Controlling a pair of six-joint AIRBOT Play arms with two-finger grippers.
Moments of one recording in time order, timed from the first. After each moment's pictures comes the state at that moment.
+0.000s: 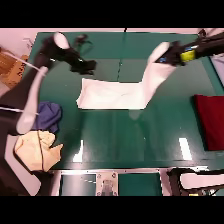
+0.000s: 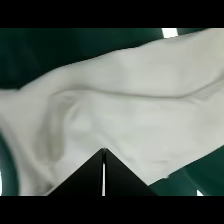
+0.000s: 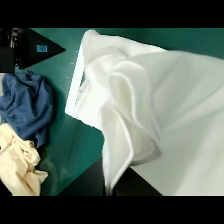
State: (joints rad) left arm -0.20 -1.88 2.03 1.20 -1.37 -1.56; right arm -0.01 -1.53 1.70 -0.75 1.41 1.42
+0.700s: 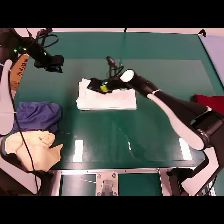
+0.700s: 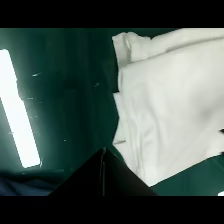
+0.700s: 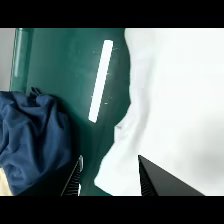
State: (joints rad) left arm -0.02 -1.80 2.03 1.31 -1.53 -1.50; right arm 0.52 -1.82 1.57 -0.67 0.73 1.53
